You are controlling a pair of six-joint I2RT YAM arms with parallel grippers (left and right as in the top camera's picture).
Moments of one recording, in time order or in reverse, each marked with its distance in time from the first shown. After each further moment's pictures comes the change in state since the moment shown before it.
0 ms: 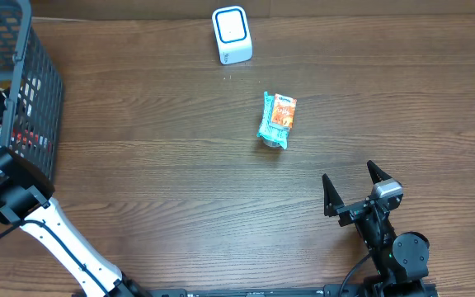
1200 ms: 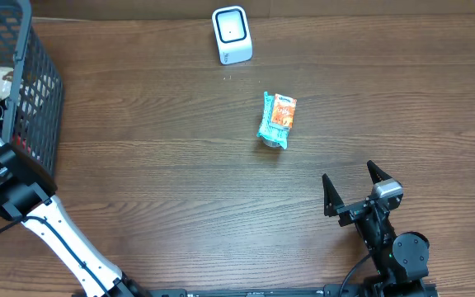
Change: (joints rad) left arm -0.011 0.082 0.002 -0.046 -0.007 -0.046; right arm 0.000 0.000 0.000 0.000 0.000 0.000
